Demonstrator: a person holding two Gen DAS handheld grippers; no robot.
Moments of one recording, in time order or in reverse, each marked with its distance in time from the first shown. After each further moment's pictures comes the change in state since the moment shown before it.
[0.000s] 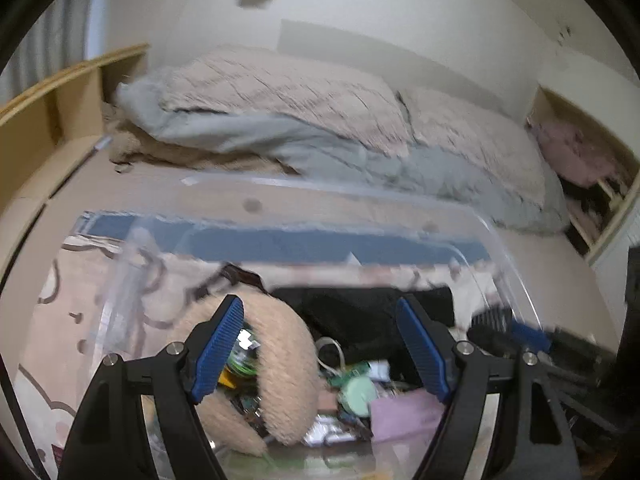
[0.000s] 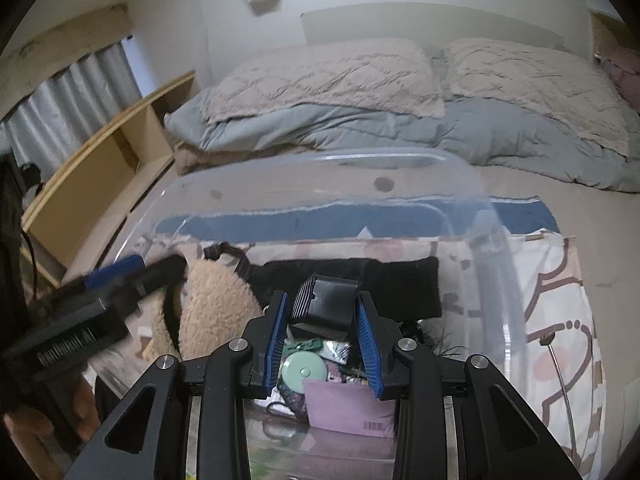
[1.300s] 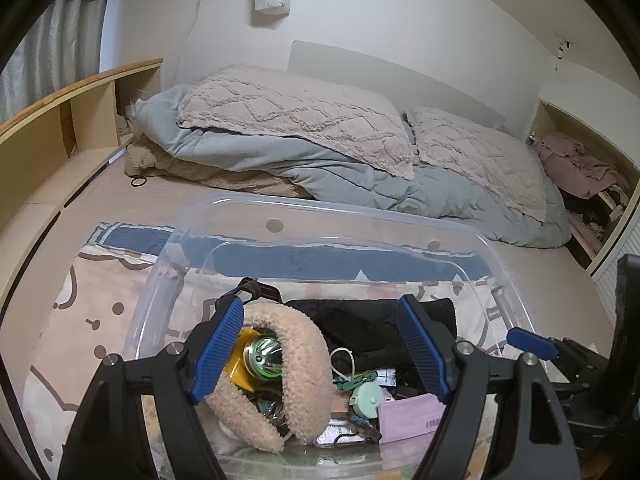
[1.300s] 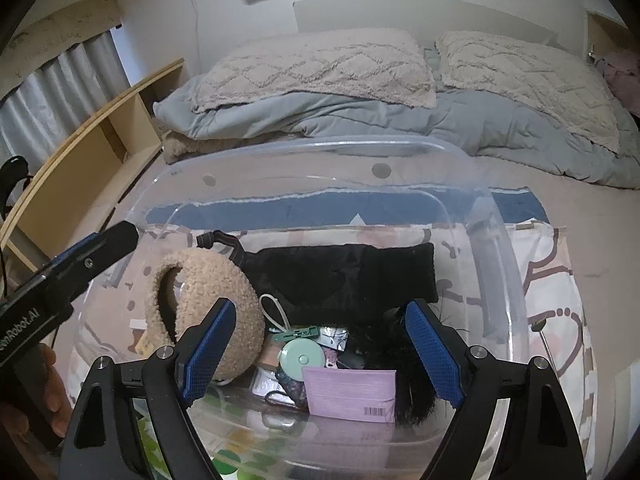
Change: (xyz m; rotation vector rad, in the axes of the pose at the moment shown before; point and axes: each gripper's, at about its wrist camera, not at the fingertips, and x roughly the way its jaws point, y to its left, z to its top) left arm -0.026 0.007 0.000 0.006 -0.047 0.005; right arm -0.006 0.008 -0.001 0.014 0.027 -0.055
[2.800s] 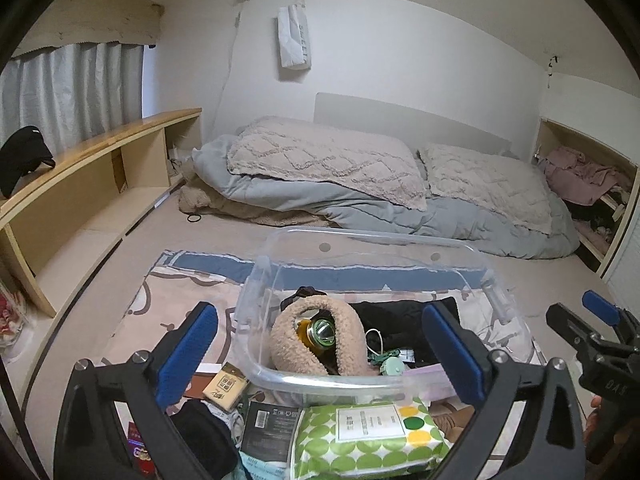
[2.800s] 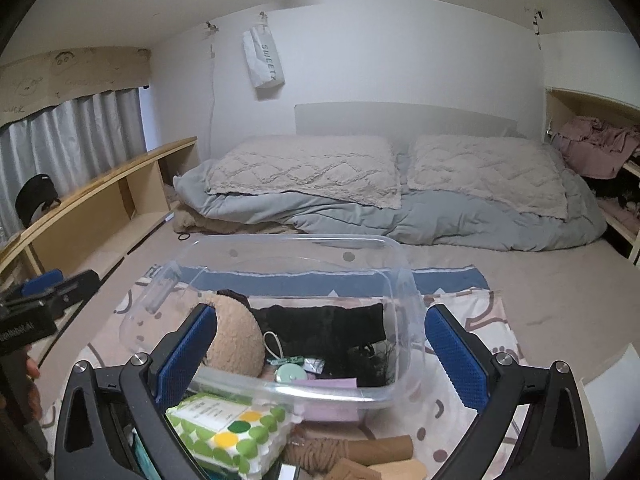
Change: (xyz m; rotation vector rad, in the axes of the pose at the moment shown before) left arm -0.136 0.018 -0.033 0.035 -0.161 0.108; right arm -0.136 0.017 -0.047 -0.062 -0.360 -0.099
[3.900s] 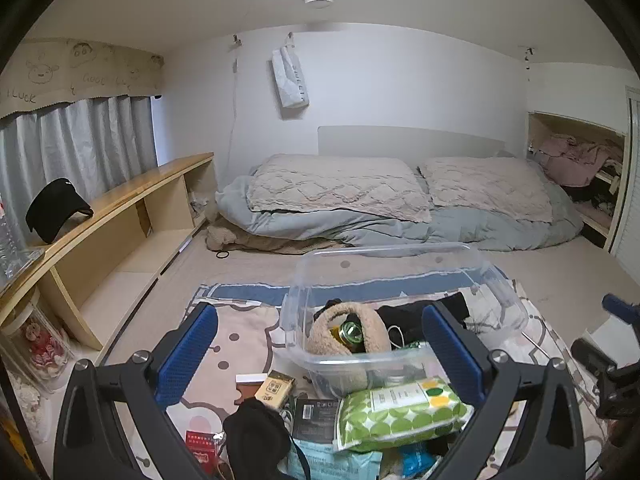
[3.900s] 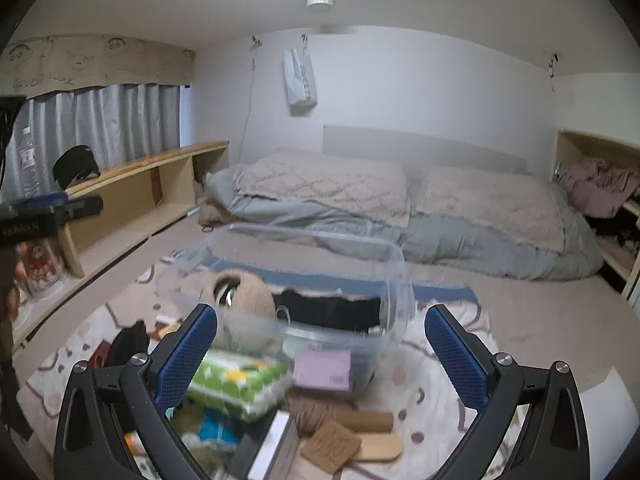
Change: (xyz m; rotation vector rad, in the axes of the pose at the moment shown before) left arm -0.080 0.006 -0.017 0.125 -0.107 0.062; right arm -0.077 0.003 -0.053 -0.121 -0.075 0.055
